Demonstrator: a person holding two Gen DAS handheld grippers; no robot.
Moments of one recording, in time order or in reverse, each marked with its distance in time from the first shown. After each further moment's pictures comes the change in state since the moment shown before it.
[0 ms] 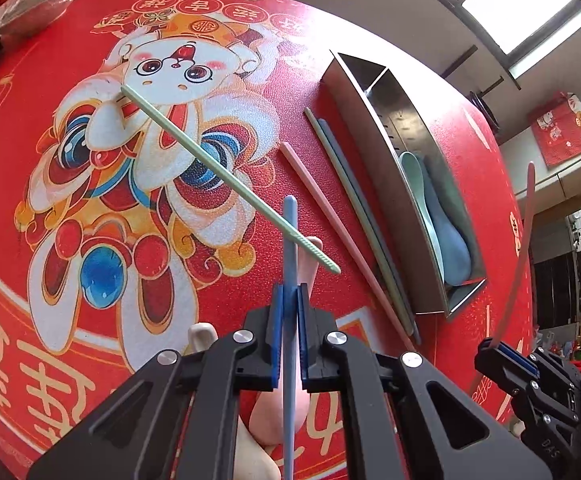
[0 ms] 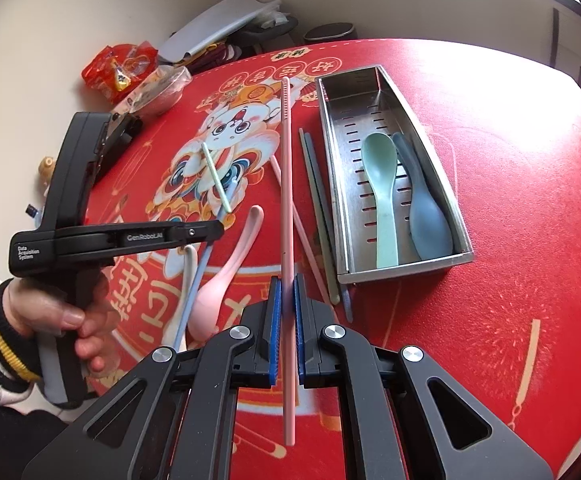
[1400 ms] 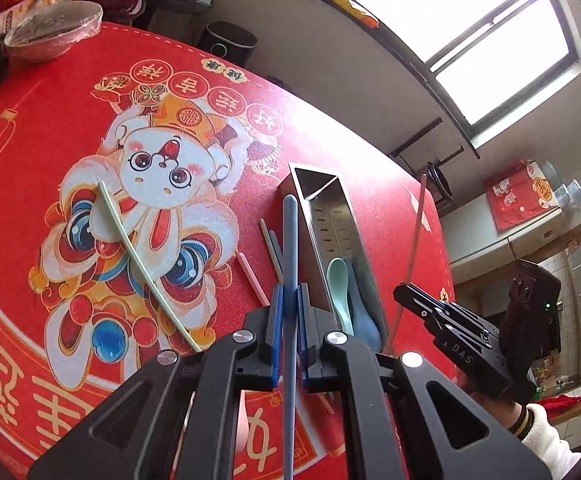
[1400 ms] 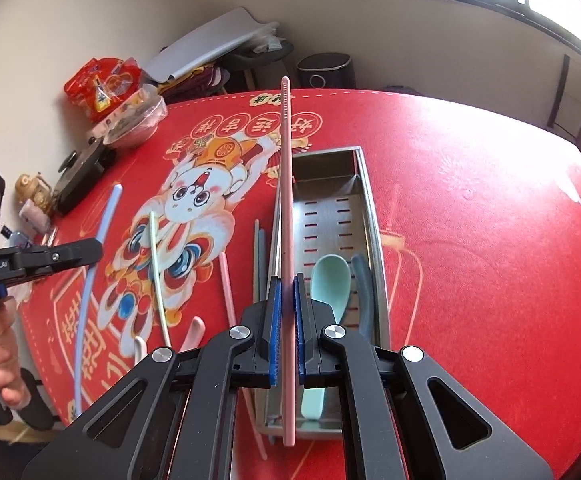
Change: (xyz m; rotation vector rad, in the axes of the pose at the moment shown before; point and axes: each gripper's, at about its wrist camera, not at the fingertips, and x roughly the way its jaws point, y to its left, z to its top) left arm -0.079 0.003 0.057 -0.100 -0.192 -0.184; right arm 0.021 -0.032 0.115 -0.094 -0.053 -0.071
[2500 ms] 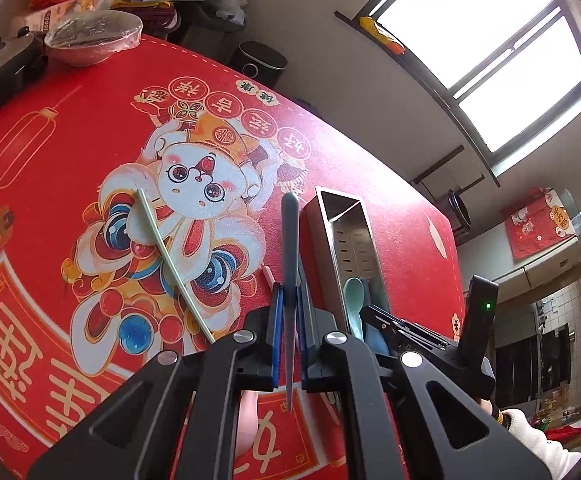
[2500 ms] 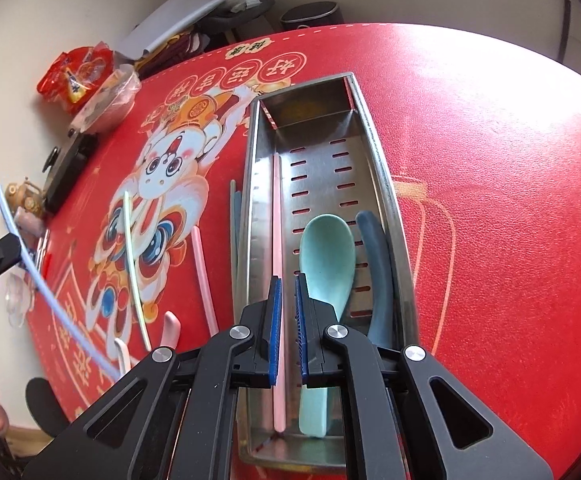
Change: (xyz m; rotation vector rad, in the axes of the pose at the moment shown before) left arm -0.024 -0.001 -0.006 -0.058 -0.073 0.079; right arm 0.056 -0.021 -0.013 0.115 0.142 0.049
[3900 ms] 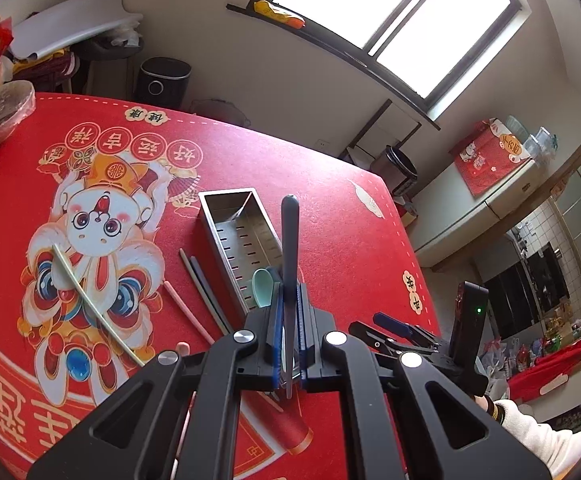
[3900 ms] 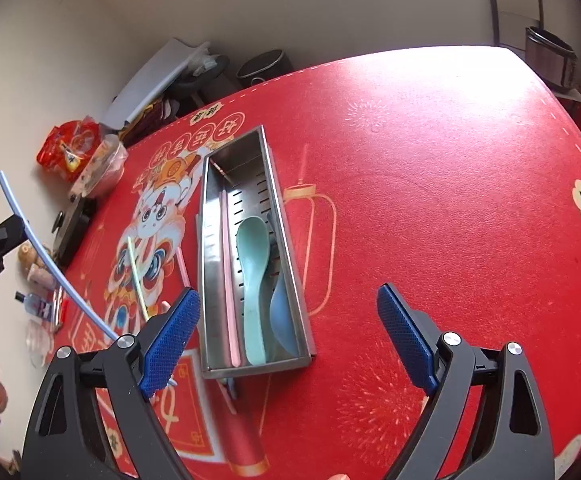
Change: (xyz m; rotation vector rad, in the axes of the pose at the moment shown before) left arm -0.005 -0.104 -0.001 0.281 0.048 -0.144; right arm -0.095 -0.066 -0.053 0.184 -0.173 -0.012
